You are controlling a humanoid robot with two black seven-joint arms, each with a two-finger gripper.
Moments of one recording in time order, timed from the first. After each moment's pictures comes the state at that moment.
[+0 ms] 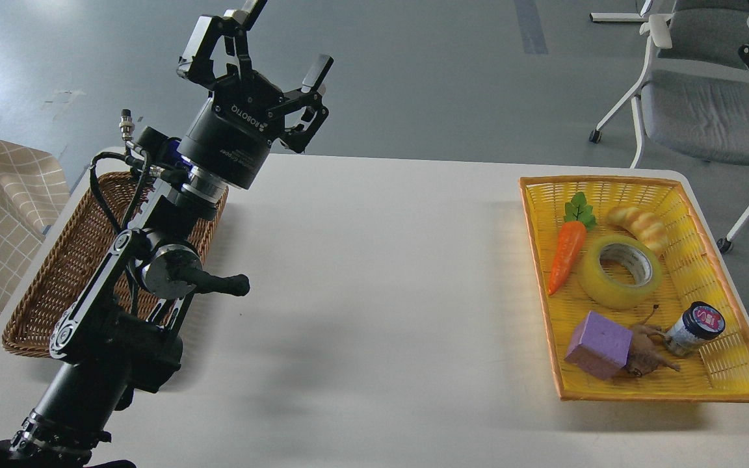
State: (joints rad) left arm -0.37 0.07 -1.35 -1.48 0.72 -0.38 -0.21; right arm 0.33 -0.47 1.75 1.73 -1.09 0.49 -0.10
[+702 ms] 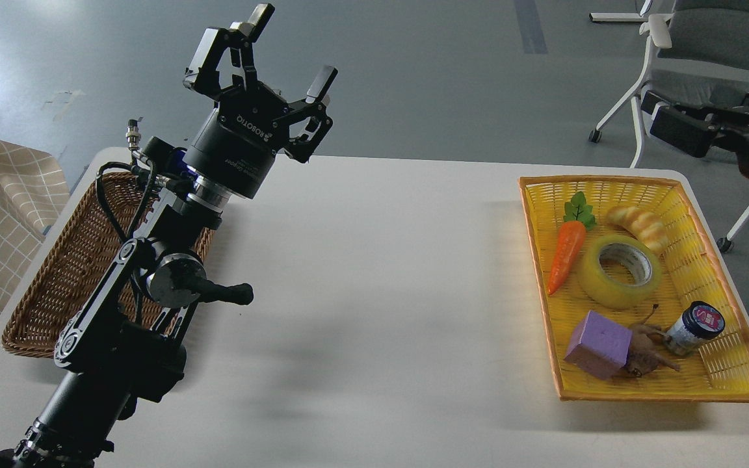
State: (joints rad) left arm -0.34 0.06 -1.34 -1.49 0.73 -0.38 -0.21; right arm 0.42 -0.82 1.26 1.72 -1.95 0.49 -0.10
